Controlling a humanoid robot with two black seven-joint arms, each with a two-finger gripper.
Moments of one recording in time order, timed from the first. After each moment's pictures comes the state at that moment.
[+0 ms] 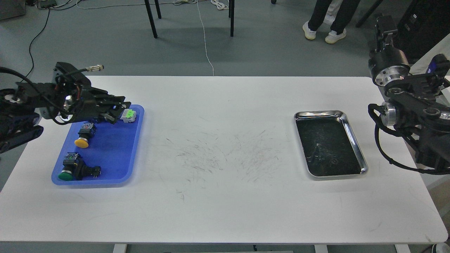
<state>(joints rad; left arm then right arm) -1.26 0.69 0.62 -0.79 1.35 0.16 -0.49 0.97 -0.46 0.32 0.71 -0.29 -0.33 0.42</state>
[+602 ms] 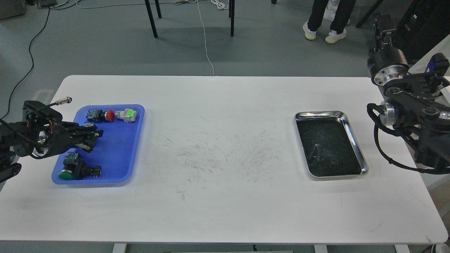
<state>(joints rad) -1.02 0.67 0.49 -0.68 1.34 0.19 -0.49 0.97 -0.46 0.32 0.72 -0.29 -0.34 0.42</state>
